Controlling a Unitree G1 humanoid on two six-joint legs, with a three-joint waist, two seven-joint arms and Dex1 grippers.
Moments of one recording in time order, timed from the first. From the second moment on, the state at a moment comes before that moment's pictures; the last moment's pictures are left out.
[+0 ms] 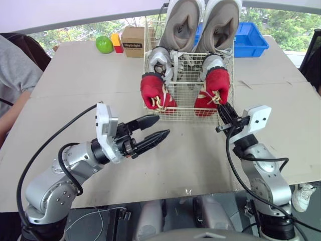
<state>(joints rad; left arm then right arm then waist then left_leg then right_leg) -0.02 0.66 0.23 -0.66 -0.97 0.60 -0.70 -0.05 -0.14 0.06 -0.55 0.27 0.32 0.20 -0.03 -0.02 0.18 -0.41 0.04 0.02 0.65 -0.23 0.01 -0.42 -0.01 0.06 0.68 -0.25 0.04</state>
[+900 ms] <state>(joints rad) 0.18 0.70 0.27 -0.67 -0.97 0.64 -0.70 0.16 -0.70 -0.34 -0.60 0.65 0.53 0.81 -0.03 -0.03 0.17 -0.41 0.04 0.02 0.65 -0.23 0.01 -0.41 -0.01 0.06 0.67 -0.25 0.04</state>
